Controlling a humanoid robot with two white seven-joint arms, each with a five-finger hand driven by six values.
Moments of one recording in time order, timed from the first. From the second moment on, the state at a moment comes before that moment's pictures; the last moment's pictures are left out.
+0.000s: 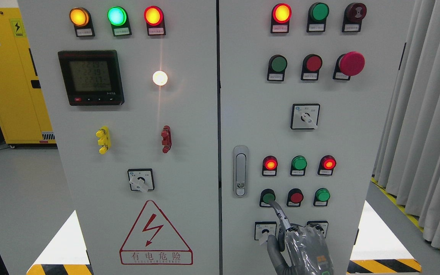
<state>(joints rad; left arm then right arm) 0.06 -0.10 -0.10 -0.13 0.08 -0.05 -0.06 -0.16 0.13 0.06 -1.75 1.11 -0.28 -0.10</state>
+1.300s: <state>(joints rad) 0.06 -0.10 -0.10 -0.13 0.08 -0.05 -0.06 -0.01 0.14 0.23 -1.92 0.28 -0.20 -0.06</state>
